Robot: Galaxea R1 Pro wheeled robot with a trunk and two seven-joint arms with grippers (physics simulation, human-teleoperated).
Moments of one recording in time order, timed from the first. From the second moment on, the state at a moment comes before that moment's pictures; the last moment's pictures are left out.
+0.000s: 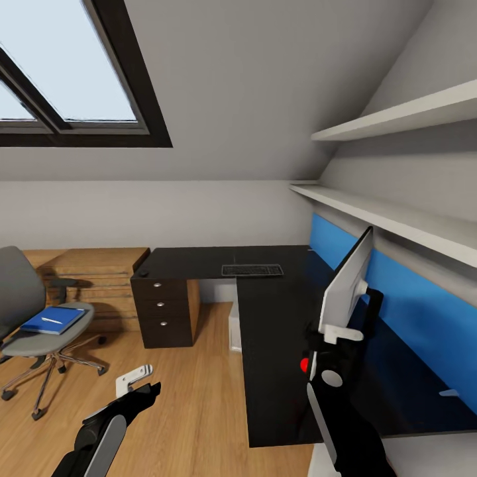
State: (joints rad) left arm -0.17 0.04 -0.01 -1.34 0.54 0.56 0.39; right arm -0.35 0.14 0.02 -1.24 0.11 0.16 -0.47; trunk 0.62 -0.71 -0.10
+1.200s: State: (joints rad) left arm -0.17 0.04 -0.01 -1.34 0.53 0.56 0.39; right arm -0.35 0.14 0.02 -1.24 0.11 0.17 -0.52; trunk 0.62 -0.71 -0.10
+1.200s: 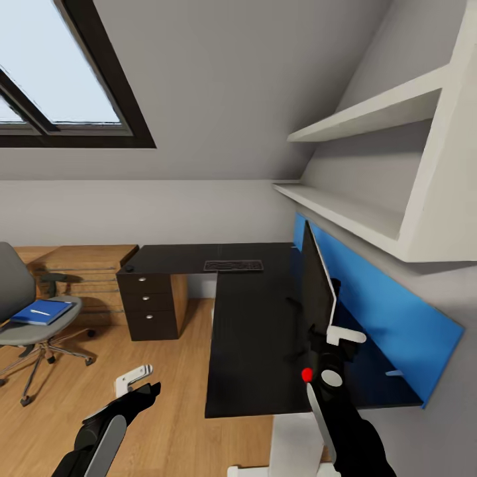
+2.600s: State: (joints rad) left arm -0.17 0.04 -0.01 -1.34 0.54 0.57 0.39; right arm -0.35 0.14 0.02 -1.24 0.10 0.16 -0.51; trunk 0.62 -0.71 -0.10
